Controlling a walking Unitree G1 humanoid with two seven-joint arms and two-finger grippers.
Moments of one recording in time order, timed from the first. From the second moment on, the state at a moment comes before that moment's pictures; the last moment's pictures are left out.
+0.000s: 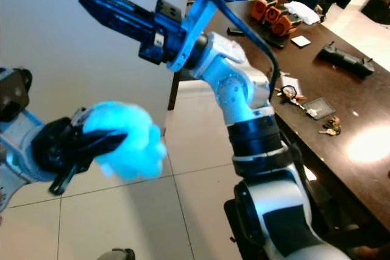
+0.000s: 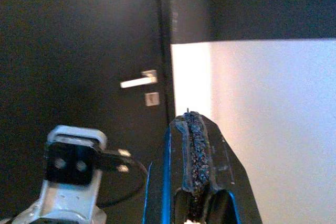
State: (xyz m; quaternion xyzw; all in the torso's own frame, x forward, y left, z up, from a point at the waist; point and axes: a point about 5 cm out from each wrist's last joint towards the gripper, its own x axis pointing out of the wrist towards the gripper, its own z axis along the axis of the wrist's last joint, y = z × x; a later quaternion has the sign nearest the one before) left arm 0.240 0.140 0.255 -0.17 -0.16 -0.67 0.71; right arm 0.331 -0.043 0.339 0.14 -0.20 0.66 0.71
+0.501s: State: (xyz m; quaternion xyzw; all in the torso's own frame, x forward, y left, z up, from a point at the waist) left arm 0.249 0.172 0.281 -0.04 -0.23 -0.60 0.77; right arm 0.315 -0.113 0.239 0.42 -0.08 0.62 0.66
